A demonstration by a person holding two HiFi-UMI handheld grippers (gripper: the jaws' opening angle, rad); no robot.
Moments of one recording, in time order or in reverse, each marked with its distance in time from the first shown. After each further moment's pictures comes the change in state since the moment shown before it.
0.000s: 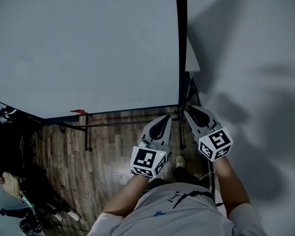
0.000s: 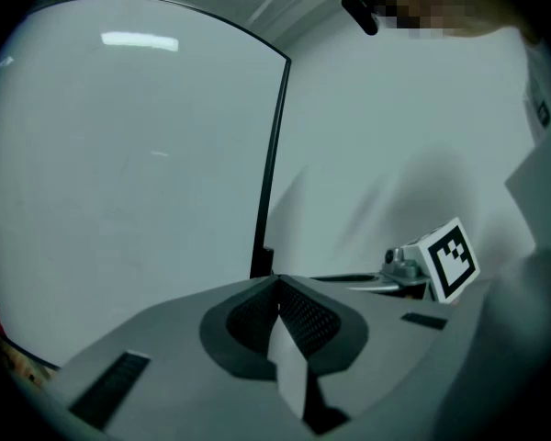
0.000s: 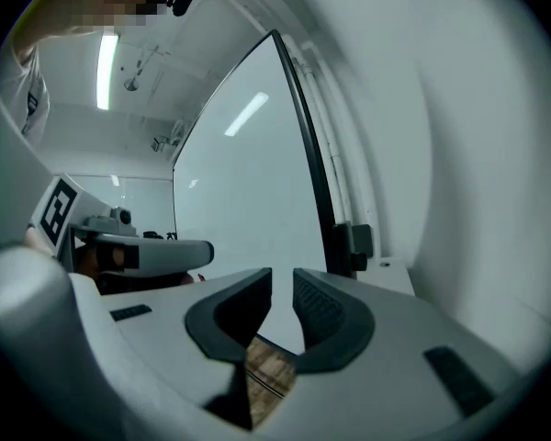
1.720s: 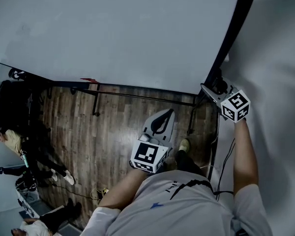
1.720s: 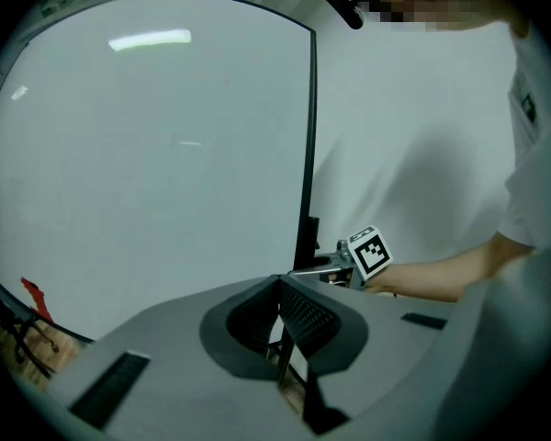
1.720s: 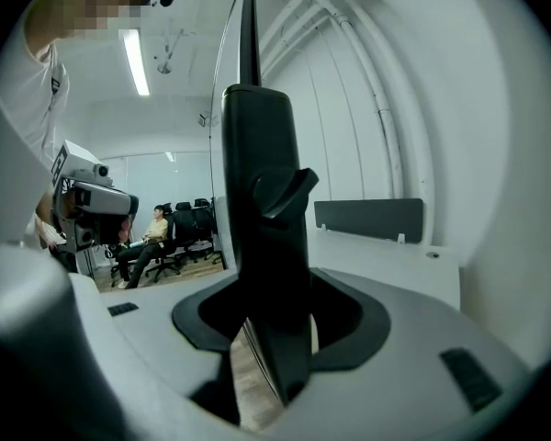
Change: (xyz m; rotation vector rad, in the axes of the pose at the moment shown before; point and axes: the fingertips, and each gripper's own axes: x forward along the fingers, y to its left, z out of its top) left arm -0.019 0.052 -0.046 -0.009 0.127 0.205; right arm 0.115 -0.079 -0.075 -0.130 0.192 0.349
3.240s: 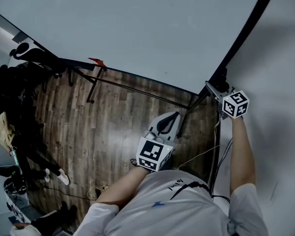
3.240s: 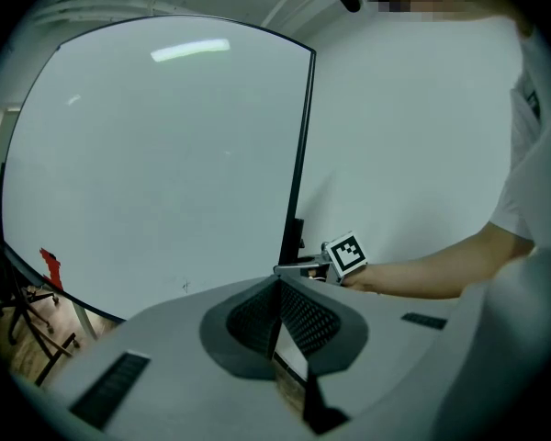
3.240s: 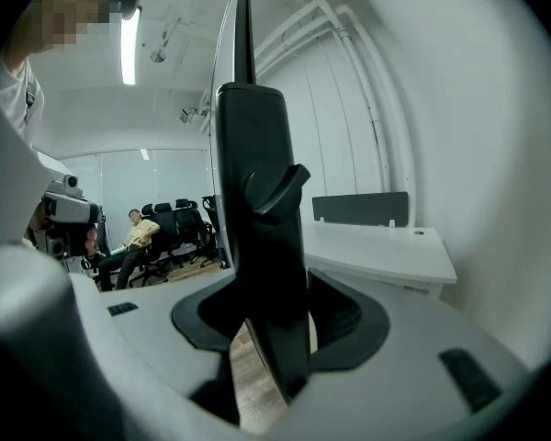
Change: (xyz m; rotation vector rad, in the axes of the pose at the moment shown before) left arm -0.260 -0.024 -0.121 -0.016 -0.020 -0.142; right arm -0.046 0.231 -0.080 0.078 -0.006 -0.186
